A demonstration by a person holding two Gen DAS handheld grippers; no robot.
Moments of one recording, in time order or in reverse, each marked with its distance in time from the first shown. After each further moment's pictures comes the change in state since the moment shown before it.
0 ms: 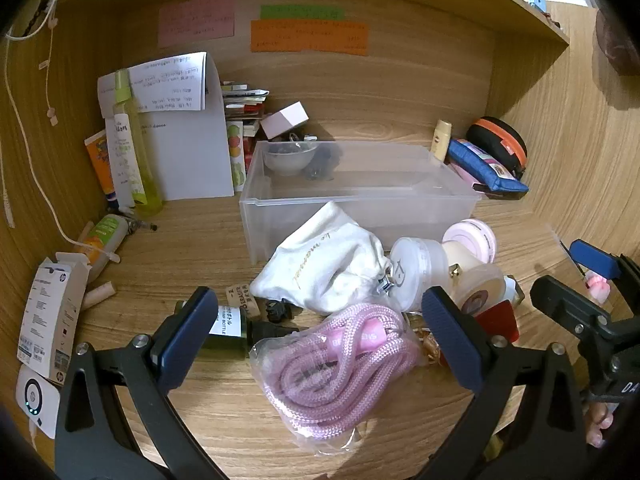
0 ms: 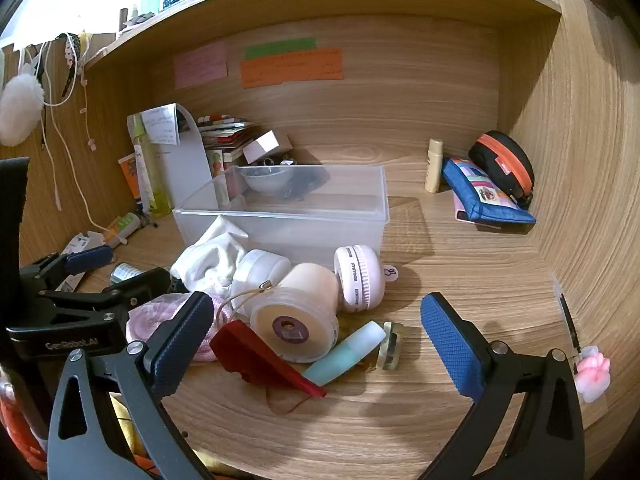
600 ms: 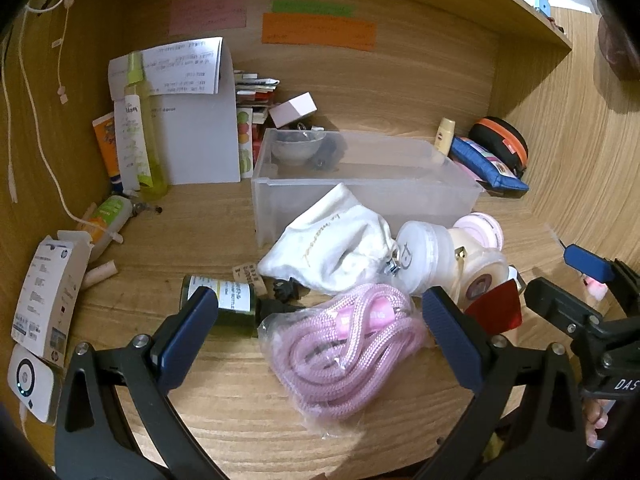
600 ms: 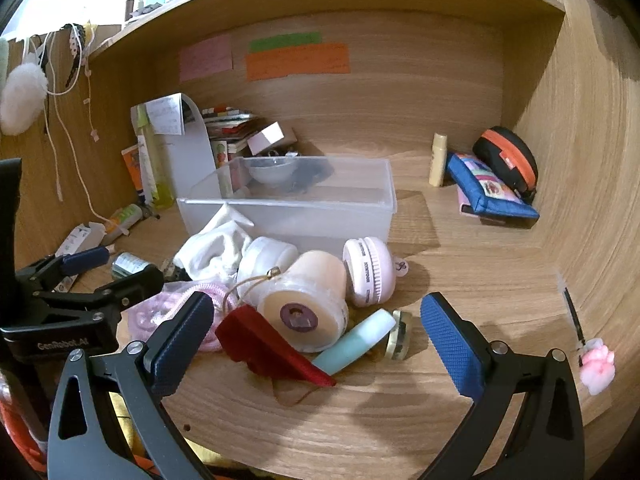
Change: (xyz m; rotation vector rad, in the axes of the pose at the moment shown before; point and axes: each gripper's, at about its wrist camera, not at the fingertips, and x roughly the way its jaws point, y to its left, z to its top) left arm -0.004 0.011 -0.016 -0.036 0.010 -0.013; right arm 0.004 0.007 -0.010 -0.006 0.025 0.005
